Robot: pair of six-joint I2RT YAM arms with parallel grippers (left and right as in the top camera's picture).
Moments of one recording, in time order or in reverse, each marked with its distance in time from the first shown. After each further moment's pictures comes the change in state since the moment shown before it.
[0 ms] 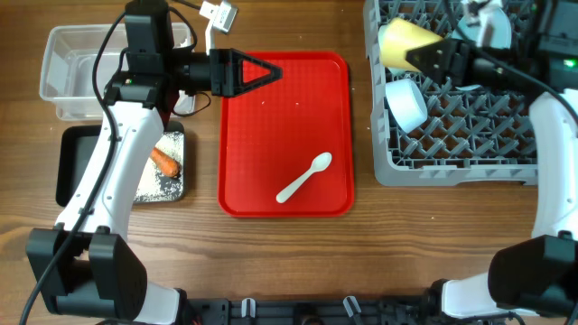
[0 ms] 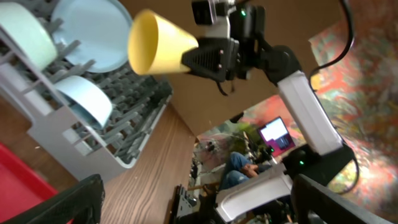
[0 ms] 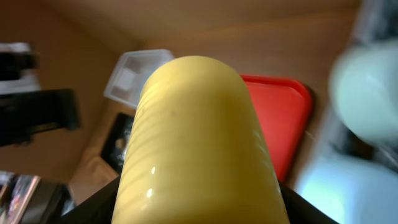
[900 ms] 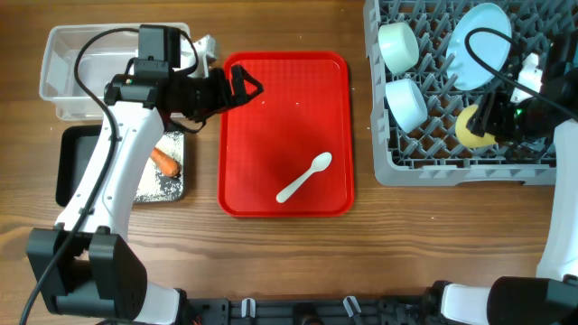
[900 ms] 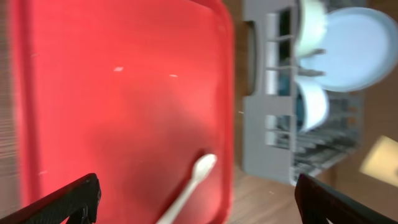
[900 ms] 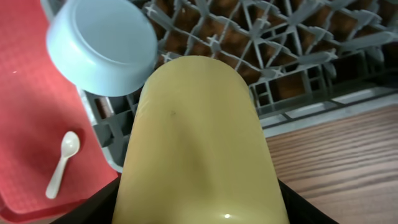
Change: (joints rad) left arm -0.004 0.000 0.000 -0.482 -0.845 0.076; right arm -0.050 -0.124 0.000 -0.440 0.824 0.169
